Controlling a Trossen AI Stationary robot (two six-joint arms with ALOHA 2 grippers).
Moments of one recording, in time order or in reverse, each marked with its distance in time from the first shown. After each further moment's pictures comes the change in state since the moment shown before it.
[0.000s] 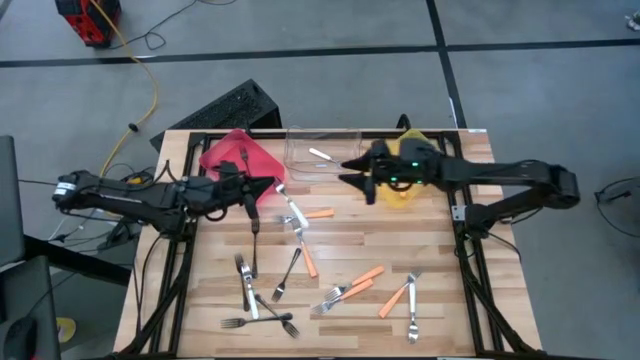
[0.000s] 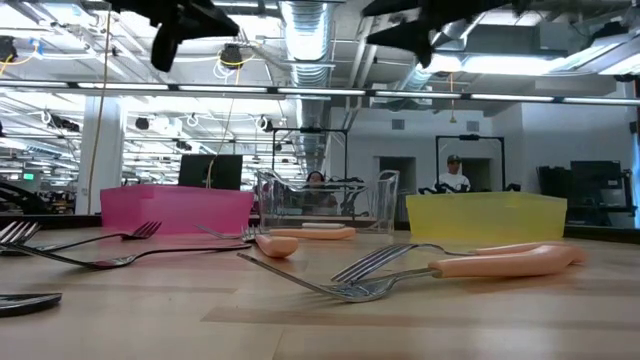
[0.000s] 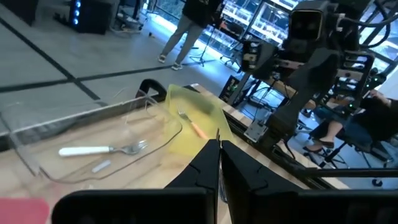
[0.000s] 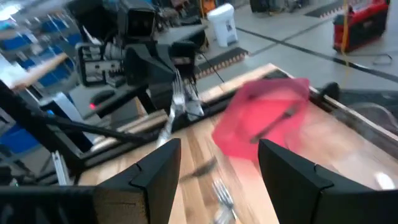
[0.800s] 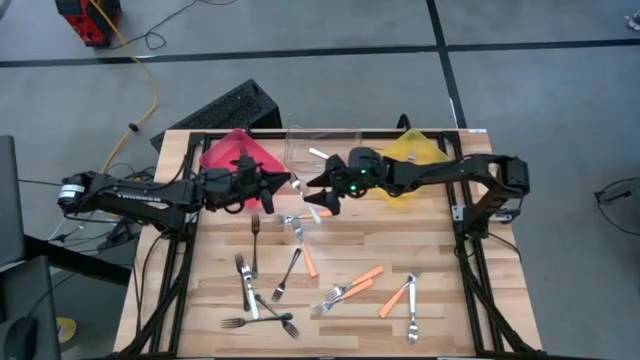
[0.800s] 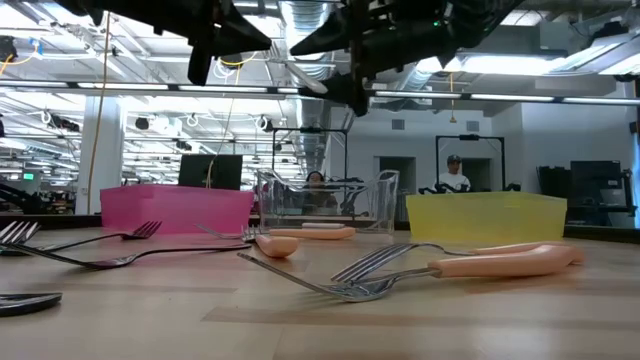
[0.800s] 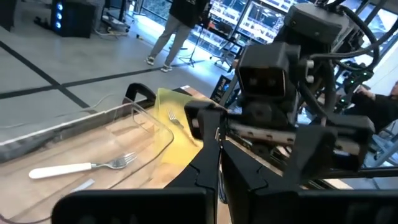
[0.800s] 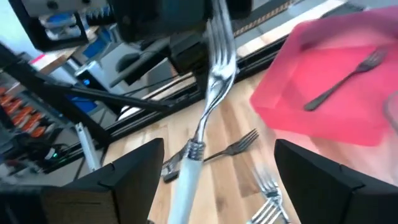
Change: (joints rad) left arm 0.131 0.173 0.000 0.214 0.174 0.066; right arm 0.003 0.417 0.138 0.181 -0.221 0.086
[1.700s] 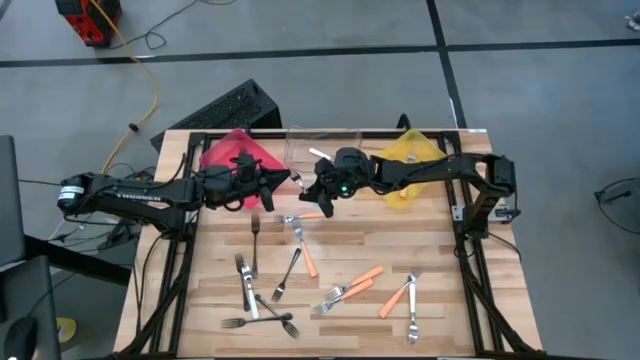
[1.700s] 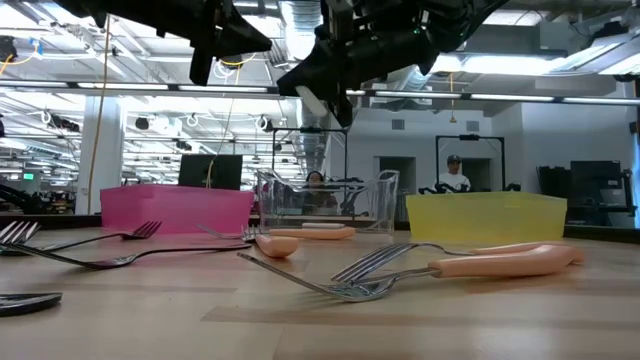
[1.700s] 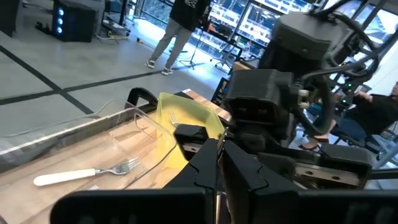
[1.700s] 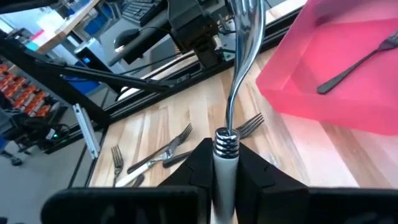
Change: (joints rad) left arm 0.036 -0.002 0.000 0.004 0.021 0.016; right arm 0.003 0.095 0.101 -0.090 -0.066 -0.031
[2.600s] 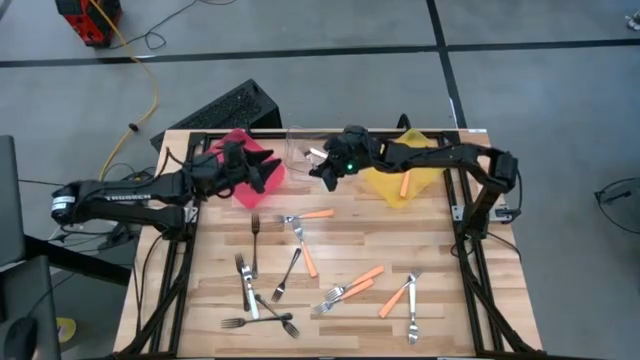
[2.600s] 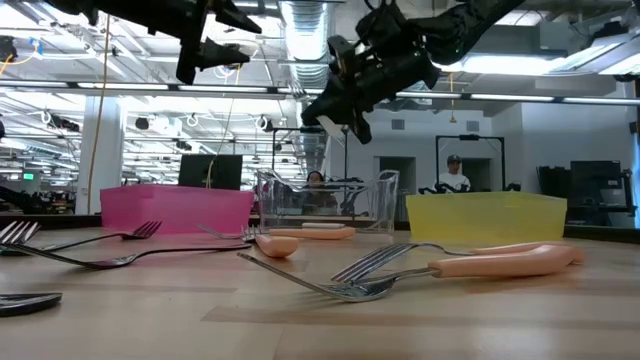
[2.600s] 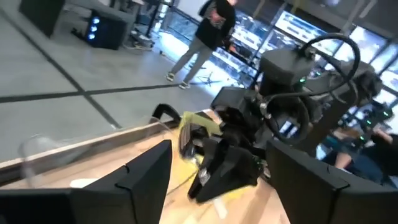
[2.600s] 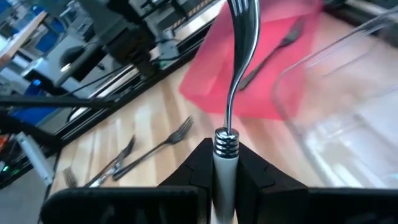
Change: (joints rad) left arm 0.120 -0.118 -0.001 -0.089 0.004 -0.079; right arm -0.189 -0.007 0.000 -0.105 -0.005 0.005
